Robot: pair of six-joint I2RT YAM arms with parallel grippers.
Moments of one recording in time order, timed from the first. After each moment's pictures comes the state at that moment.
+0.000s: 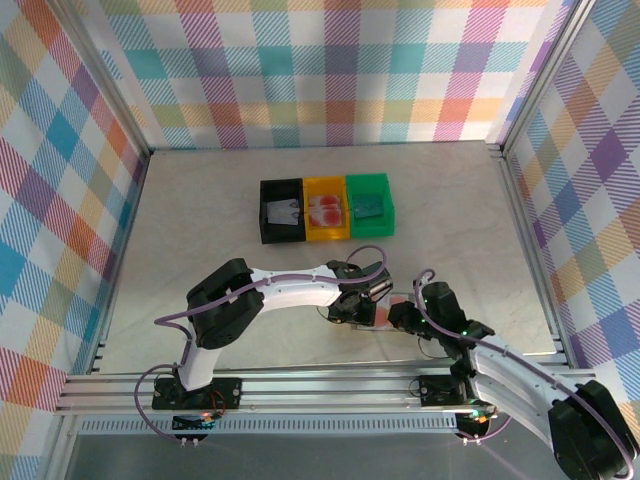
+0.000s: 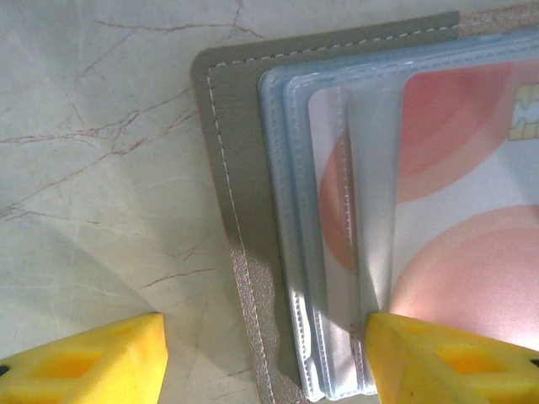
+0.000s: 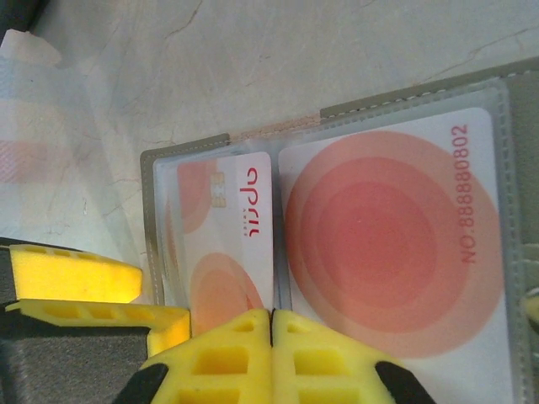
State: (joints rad) left arm -1.12 2.02 1.36 -0.73 -0.01 -0.92; right arm 0.53 0.79 0.12 -0.08 -0.28 0.86
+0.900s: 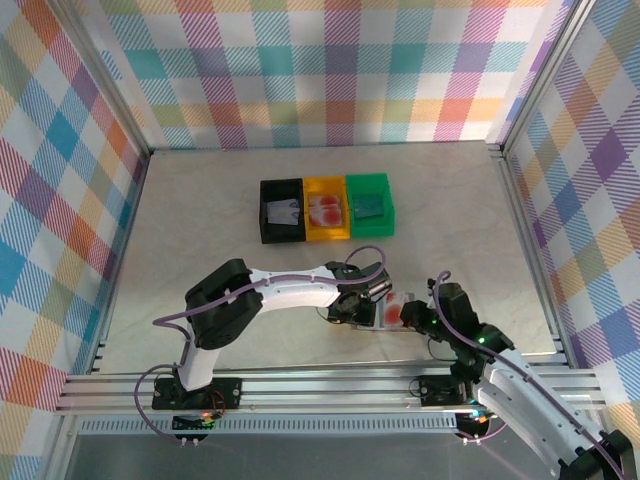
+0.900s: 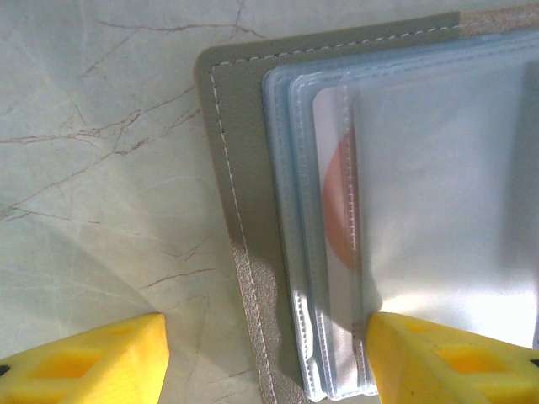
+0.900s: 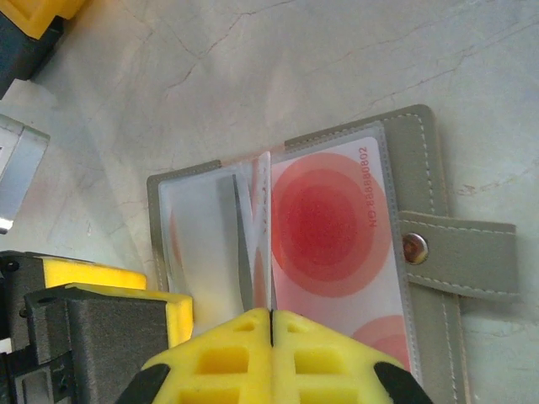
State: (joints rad) left arm -1.12 2.01 1.34 -0.71 -0.01 -0.92; right arm 0.51 0.51 0.22 -0.49 -0.16 0.85
